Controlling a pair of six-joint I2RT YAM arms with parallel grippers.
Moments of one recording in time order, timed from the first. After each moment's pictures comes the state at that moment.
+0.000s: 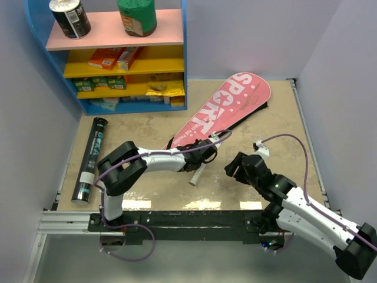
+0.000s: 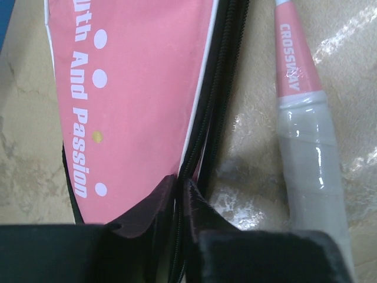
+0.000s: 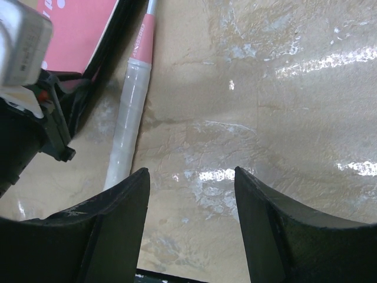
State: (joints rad) left arm -1.01 1.90 1.14 -0.19 -0.59 0.05; right arm 0.73 0.70 0.44 -0.47 0.32 0.99
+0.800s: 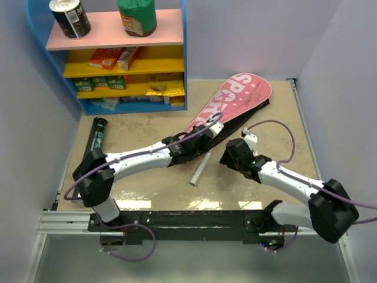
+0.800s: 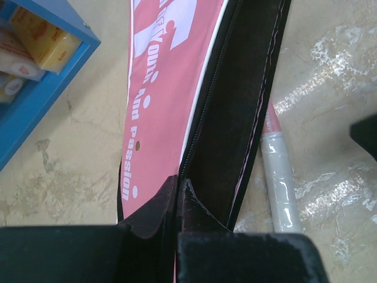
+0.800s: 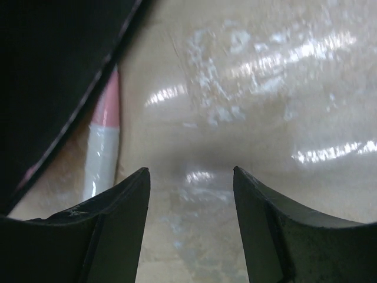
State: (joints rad) left arm -1.00 1.66 1.22 -0.30 -0.52 0.03; right arm 0.66 1.17 0.56 -0.30 0.39 0.92
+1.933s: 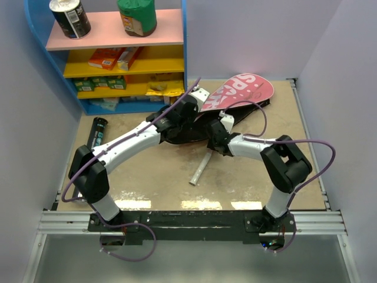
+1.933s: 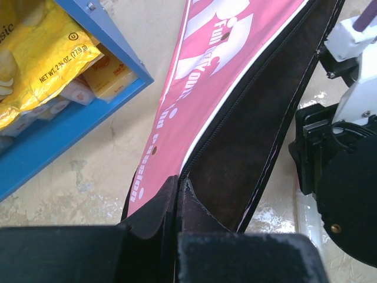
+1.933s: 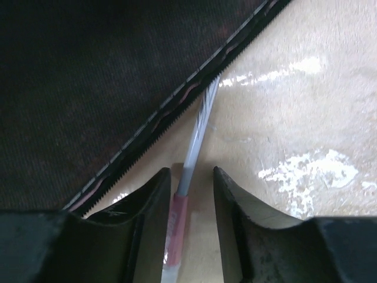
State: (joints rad) left arm -0.78 1.66 1.43 -0.38 -0.35 0.03; right arm 0.63 1.76 0.96 -0.15 0.46 0.77
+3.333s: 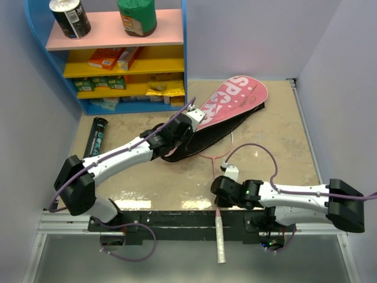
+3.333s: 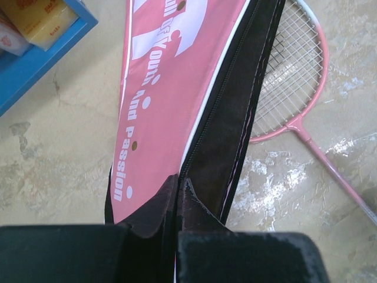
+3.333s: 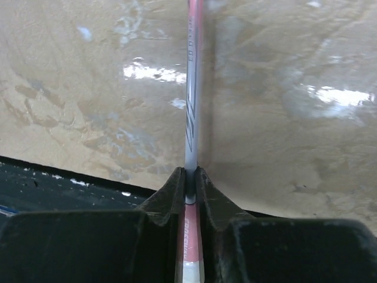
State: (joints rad) left arm -0.84 1.51 1.16 -0.34 -0.26 -0.03; right arm 1.23 1.06 0.46 -0.54 0.29 1.21
